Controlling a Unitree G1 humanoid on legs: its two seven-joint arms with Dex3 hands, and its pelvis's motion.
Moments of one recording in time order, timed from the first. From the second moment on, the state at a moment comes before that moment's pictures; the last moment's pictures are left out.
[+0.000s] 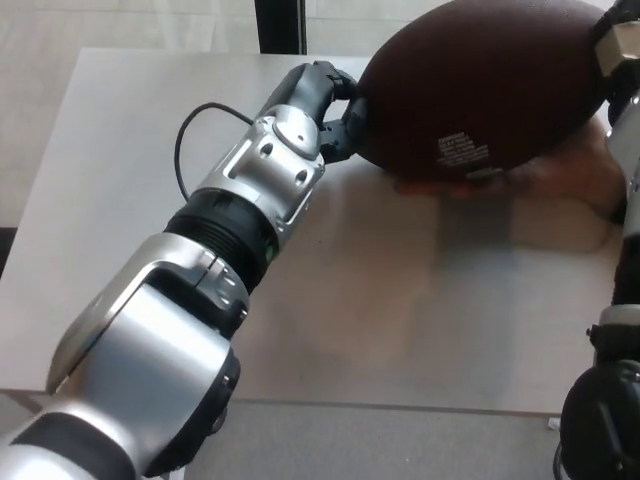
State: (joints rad) left_arm -1.13 0.03 -0.47 1.07 0.01 0.47 0.09; right_arm -0.91 -0.01 -0.55 0.38 0.05 0.60 -0.35
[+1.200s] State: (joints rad) left_arm -1.01 0.38 -0.41 0.63 0.10 0.46 -0.23; right_arm -0.82 -0.33 -0.34 0.53 0.05 0.43 -0.15
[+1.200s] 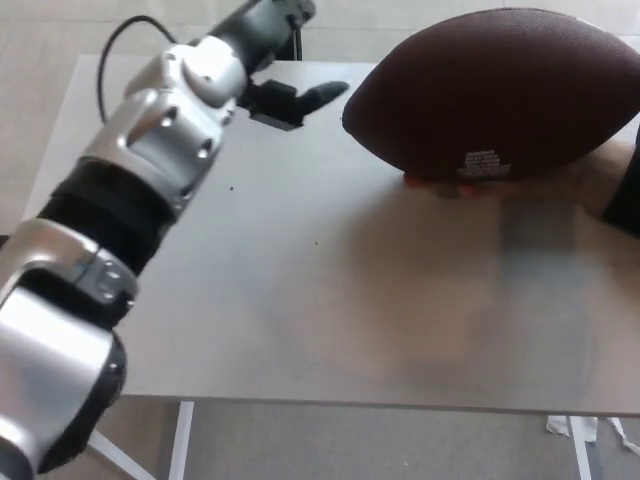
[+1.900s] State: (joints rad) left_arm -0.25 0.51 0.29 0.08 -0.03 0.46 -0.28; right_arm -0.38 -0.49 -0.59 0.19 0.12 0.44 -0.01
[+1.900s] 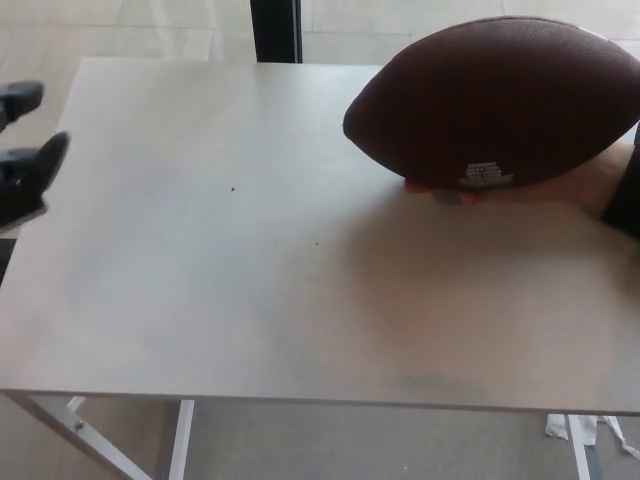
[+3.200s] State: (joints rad) left_arm 0.55 0.48 0.92 0.56 -0.19 0.28 -0.31; right_arm 0.07 -0.39 -1.05 0.44 0.20 0.23 -0.15
